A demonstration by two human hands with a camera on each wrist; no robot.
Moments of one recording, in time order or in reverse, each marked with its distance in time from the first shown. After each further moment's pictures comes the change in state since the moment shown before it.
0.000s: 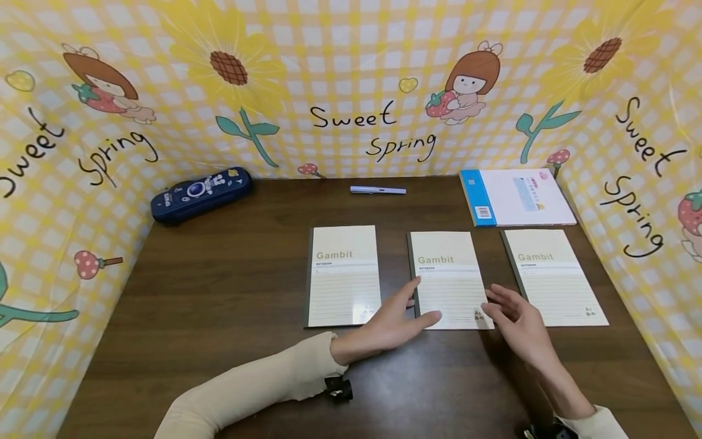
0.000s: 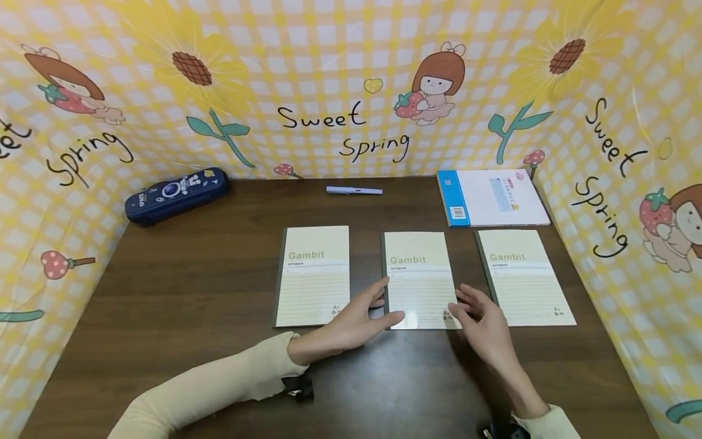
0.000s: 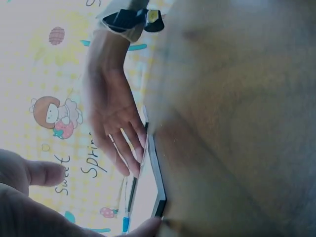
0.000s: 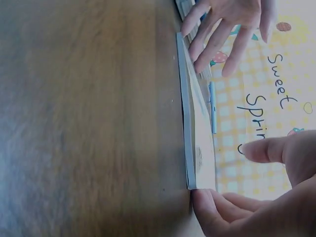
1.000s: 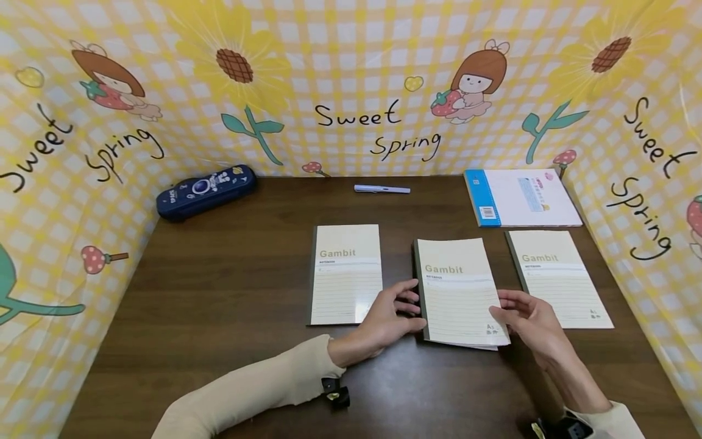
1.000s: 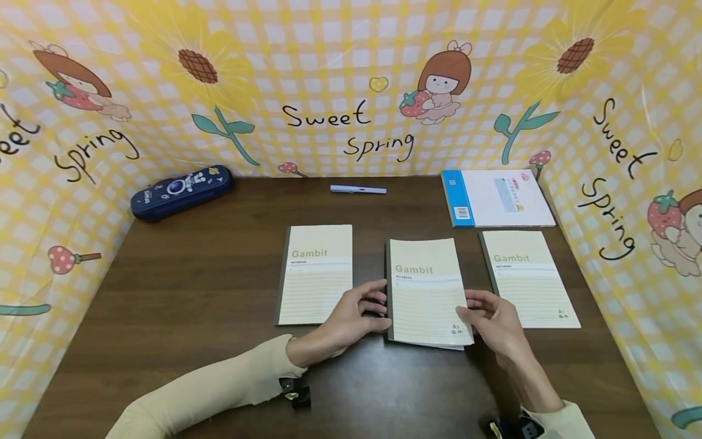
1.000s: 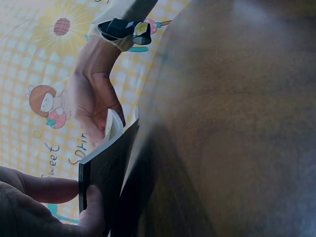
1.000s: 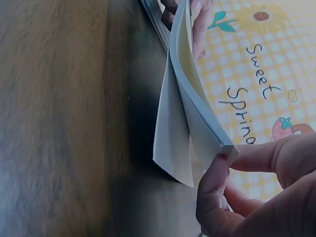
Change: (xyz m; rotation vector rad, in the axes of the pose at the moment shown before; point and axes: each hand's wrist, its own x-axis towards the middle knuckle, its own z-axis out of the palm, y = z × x) left_hand -0.003 -0.015 -0.002 -0.332 0.119 0.017; right_hand 0.008 -0.011 -0.016 0.150 -0.094 0.196
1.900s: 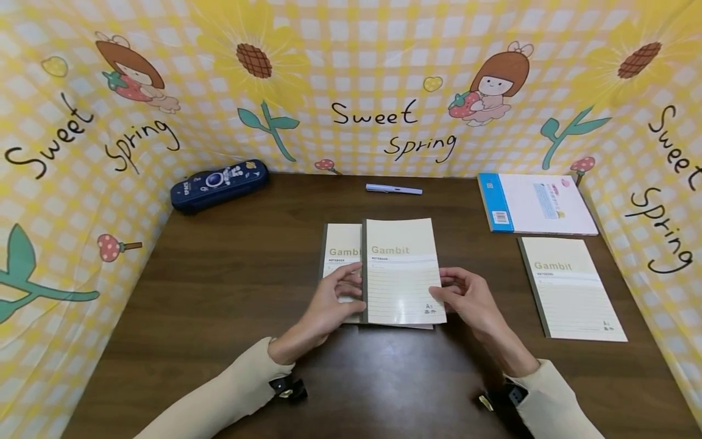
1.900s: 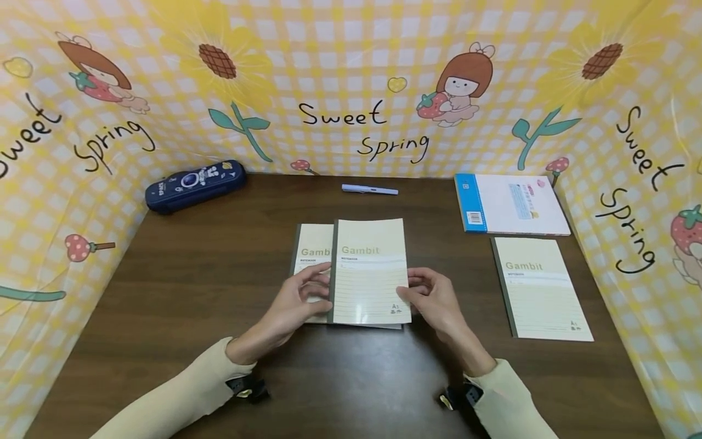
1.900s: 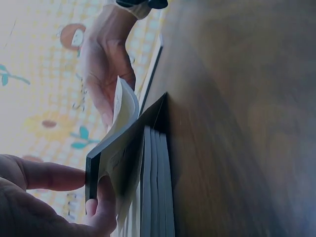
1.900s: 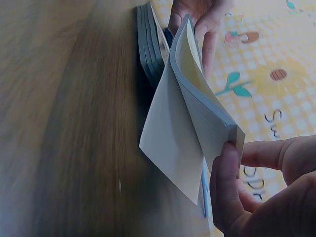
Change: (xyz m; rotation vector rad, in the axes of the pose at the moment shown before) left_hand -0.030 0.001 -0.095 0.046 0.241 0.048; right_hand 0.033 -0.058 0.089 0.117 -0.145 -0.154
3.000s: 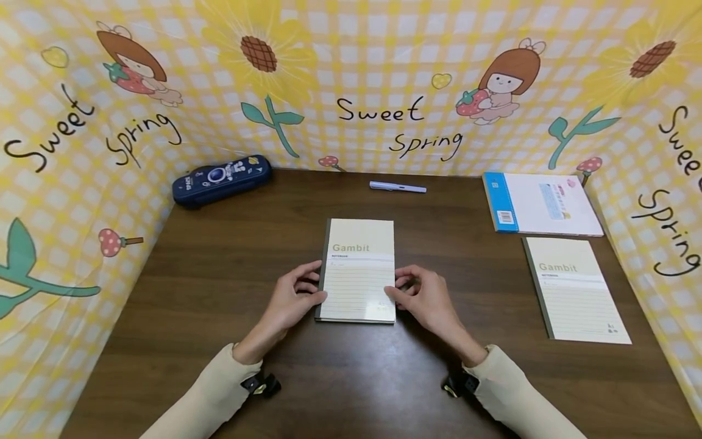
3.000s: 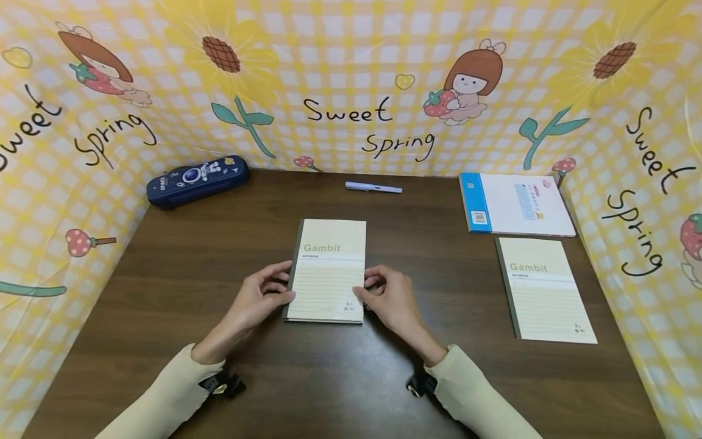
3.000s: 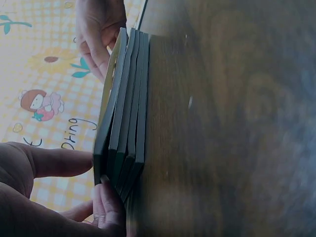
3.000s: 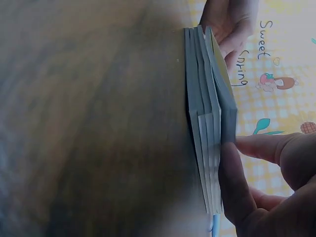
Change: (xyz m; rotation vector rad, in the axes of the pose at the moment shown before) left_hand -0.004 -0.025 -0.070 0.174 0.120 -0.077; right_hand 0.021 -0.006 0.074 -0.206 0.014 -0.192
